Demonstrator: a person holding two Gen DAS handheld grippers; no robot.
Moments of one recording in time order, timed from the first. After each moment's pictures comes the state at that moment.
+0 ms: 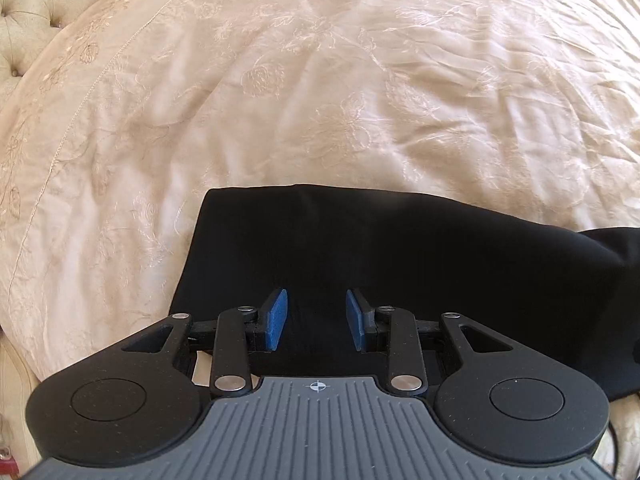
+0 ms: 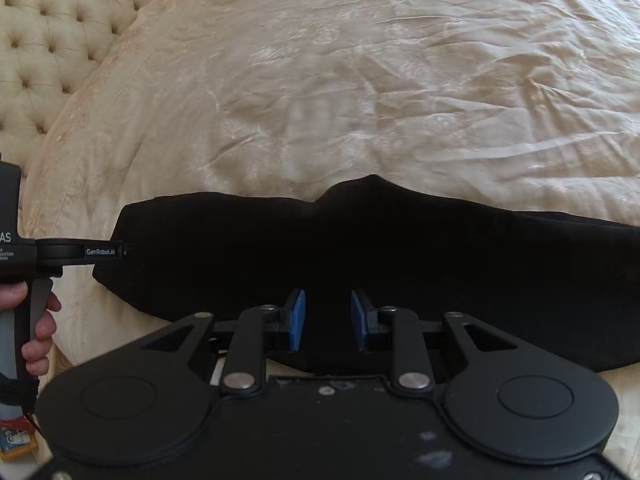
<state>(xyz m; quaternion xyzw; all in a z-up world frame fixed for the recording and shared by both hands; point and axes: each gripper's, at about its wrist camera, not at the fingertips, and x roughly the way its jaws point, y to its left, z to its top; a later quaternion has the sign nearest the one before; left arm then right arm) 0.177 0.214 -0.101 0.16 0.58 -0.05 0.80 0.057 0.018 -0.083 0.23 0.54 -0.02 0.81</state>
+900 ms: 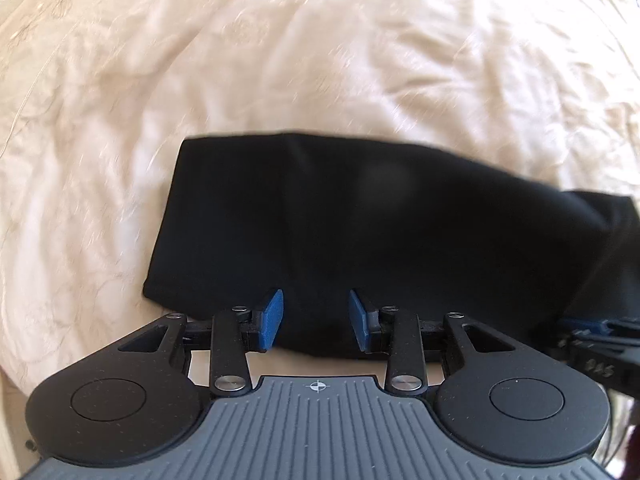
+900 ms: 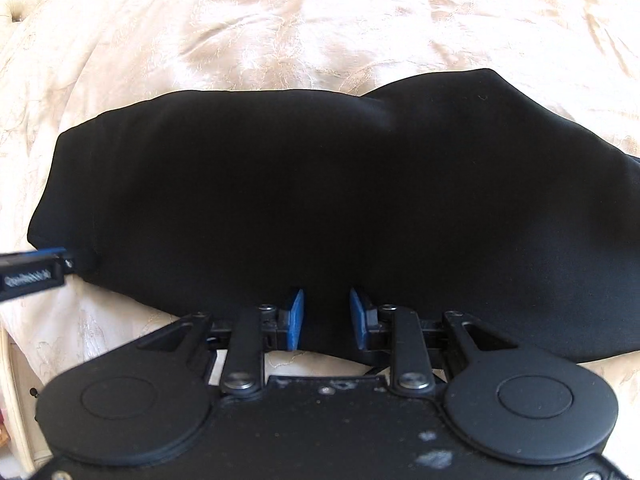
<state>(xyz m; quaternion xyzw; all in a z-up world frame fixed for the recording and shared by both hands) 0.159 0.246 -0.096 0.11 0.60 -0.12 0.78 0.086 0.075 -0.157 0.20 0.63 -0.06 0.75</state>
